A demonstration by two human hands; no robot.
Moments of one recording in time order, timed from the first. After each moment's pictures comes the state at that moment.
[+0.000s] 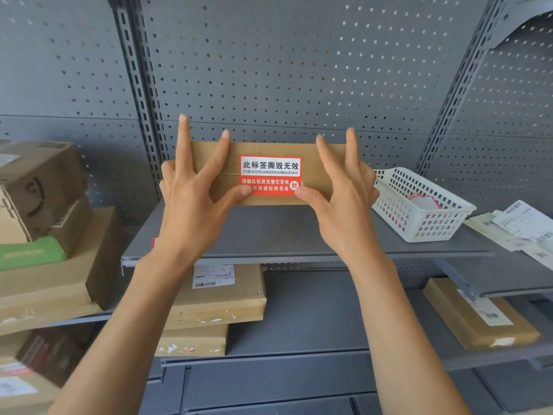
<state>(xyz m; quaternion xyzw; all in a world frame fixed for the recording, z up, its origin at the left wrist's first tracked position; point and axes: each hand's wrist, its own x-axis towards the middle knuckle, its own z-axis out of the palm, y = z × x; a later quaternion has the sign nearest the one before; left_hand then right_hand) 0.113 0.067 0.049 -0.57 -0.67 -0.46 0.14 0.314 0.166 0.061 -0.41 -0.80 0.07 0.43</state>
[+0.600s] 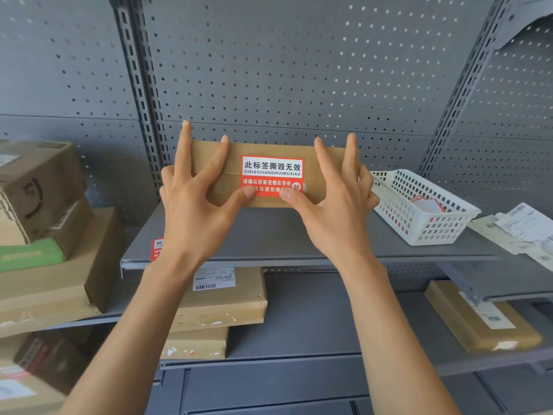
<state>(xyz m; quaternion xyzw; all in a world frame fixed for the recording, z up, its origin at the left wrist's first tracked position) 0.118 0.070 0.044 -0.54 -0.65 -0.52 0.12 0.298 0.156 0.061 -0.44 -0.79 0.07 0.42</state>
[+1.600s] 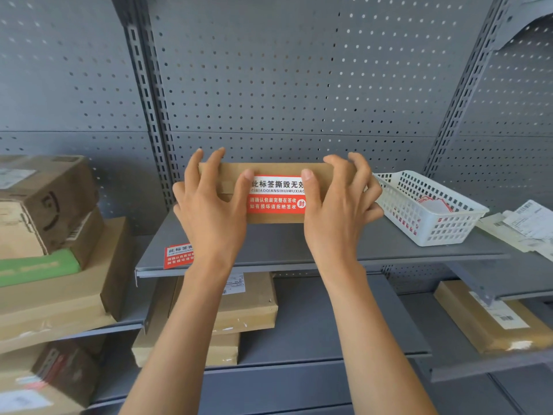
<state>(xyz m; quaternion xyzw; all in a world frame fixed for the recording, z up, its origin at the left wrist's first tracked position) 0.129 0.089 0.045 -0.40 -0.70 -0.59 0.12 0.264 0.156 0.047 -0.52 -0.66 0.01 0.54</state>
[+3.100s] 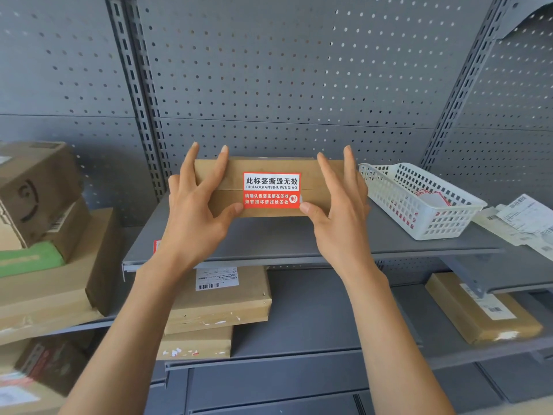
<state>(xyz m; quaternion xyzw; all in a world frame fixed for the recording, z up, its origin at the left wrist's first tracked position) 0.086 0.079 0.021 -0.58 -0.67 -0.46 0.05 0.299 0.169 0.026 -0.41 -0.78 0.11 0.46</state>
